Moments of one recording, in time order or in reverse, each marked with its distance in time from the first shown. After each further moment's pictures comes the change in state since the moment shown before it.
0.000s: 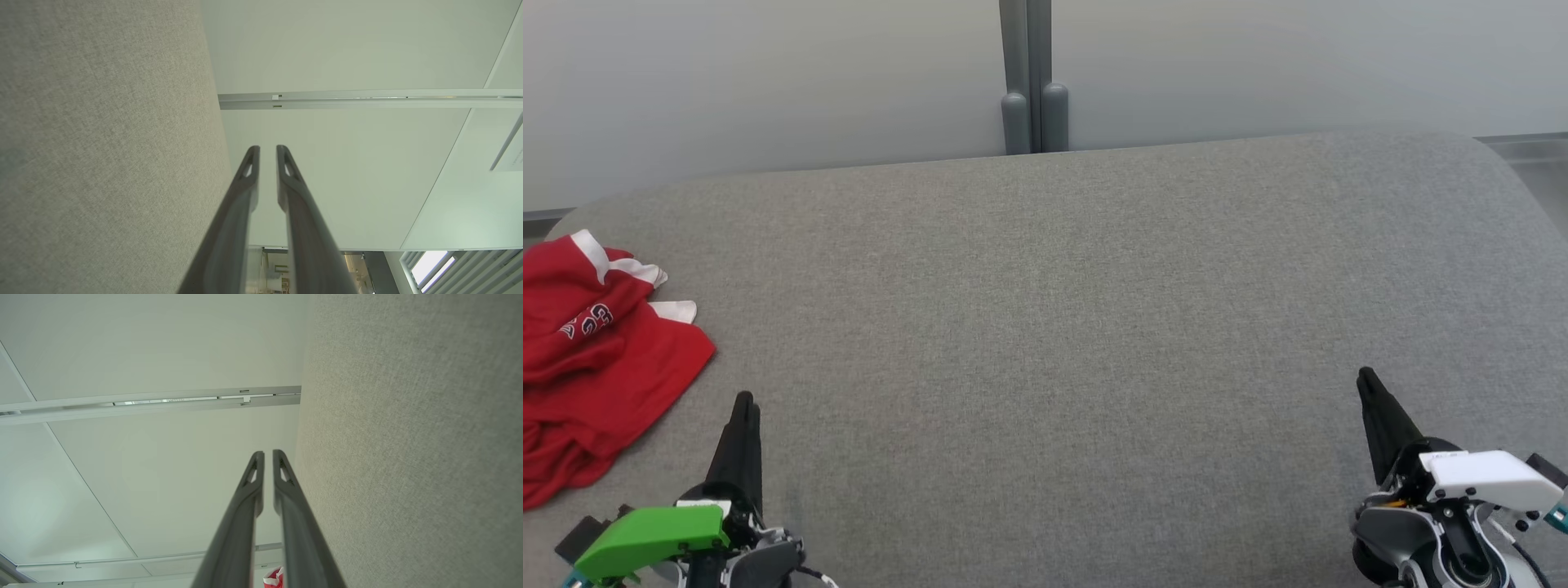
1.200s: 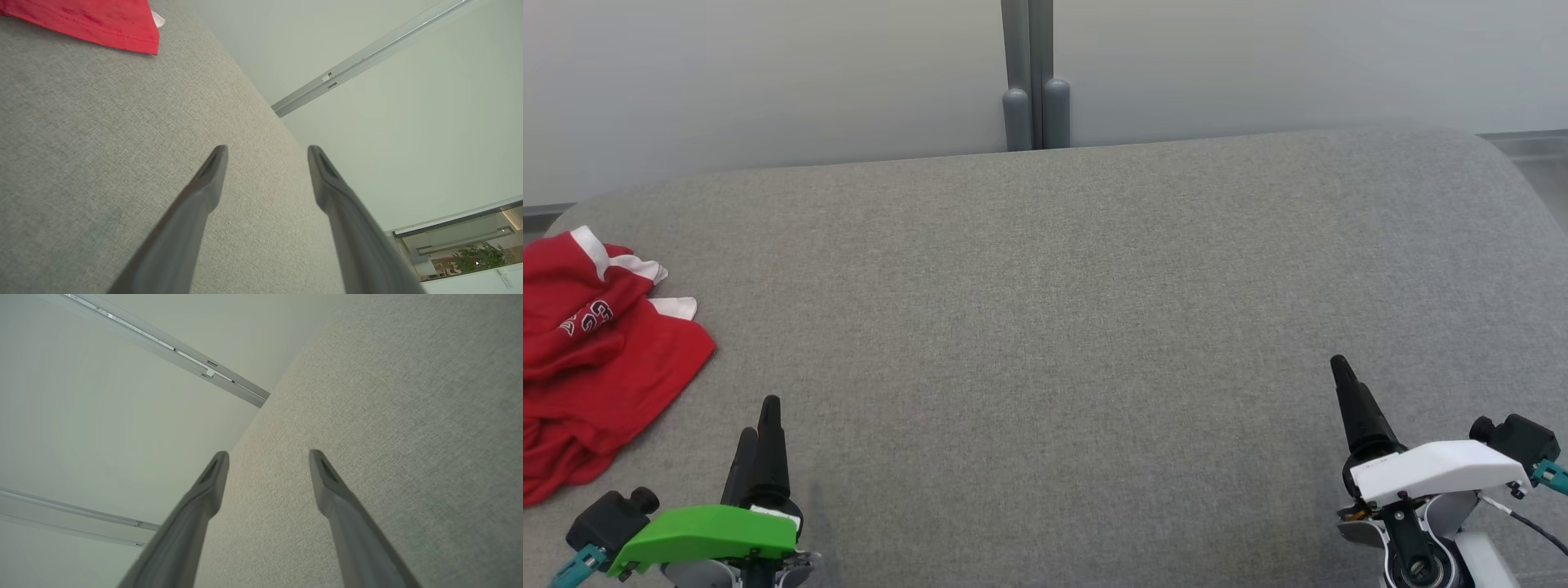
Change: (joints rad) left arm 0.024 0.004 -0.060 0.045 0.580 0.001 -0.150; right arm 0.003 -0.026 0.103 0.021 -0.546 0.000 -0.150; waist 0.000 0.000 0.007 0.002
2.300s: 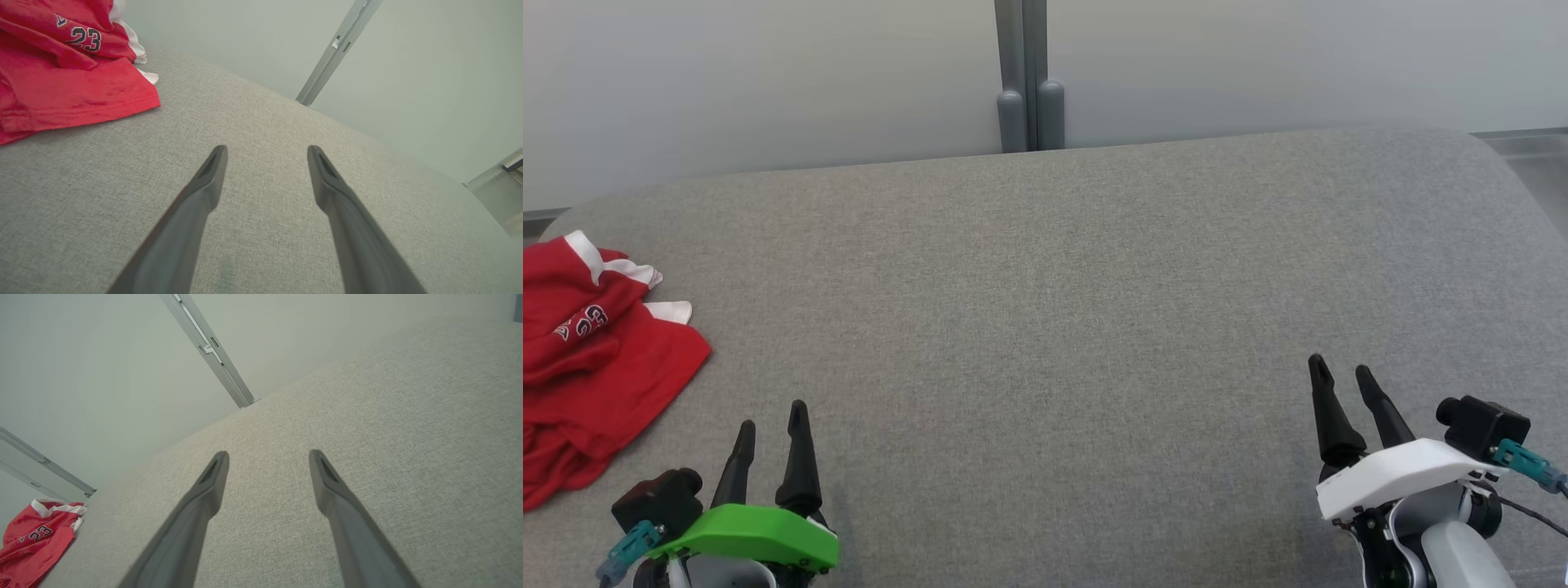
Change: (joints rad) left arm -0.001 0.001 -0.032 0.028 0.484 0.026 -0.098; right arm -0.011 -0.006 0.035 0.019 -0.478 0.000 -0.102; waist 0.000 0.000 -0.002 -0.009
